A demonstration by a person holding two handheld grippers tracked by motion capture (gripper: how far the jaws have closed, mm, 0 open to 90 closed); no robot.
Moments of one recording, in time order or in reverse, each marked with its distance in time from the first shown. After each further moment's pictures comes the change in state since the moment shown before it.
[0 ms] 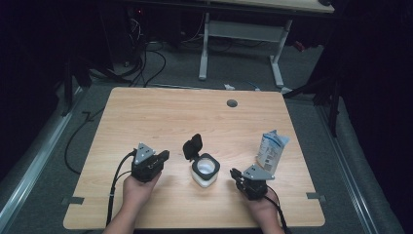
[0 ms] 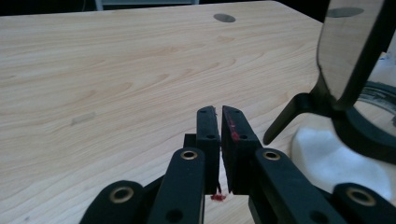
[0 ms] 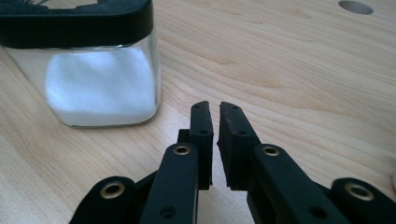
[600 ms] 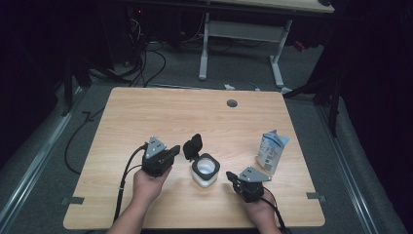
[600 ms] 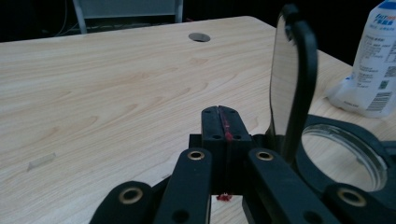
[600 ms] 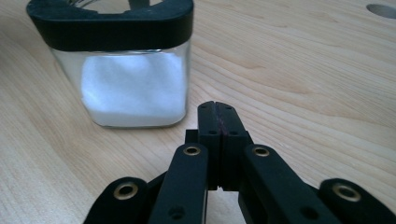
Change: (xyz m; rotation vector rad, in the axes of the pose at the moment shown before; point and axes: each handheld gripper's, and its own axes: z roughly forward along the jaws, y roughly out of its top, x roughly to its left) left arm -0.022 0.026 0.009 -0.034 -0.054 0.021; right arm 0.012 0.002 0.001 -0.004 0.058 -0.021
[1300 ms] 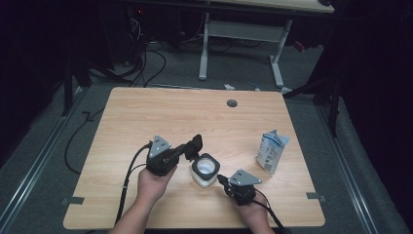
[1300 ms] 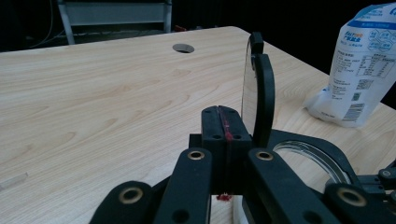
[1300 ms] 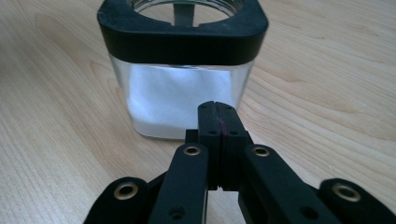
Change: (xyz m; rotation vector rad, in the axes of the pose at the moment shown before) left arm -0.012 0.007 0.002 -0.019 -0.039 0.000; right arm 0.023 0.006 0.009 -0.004 0.052 -0.051
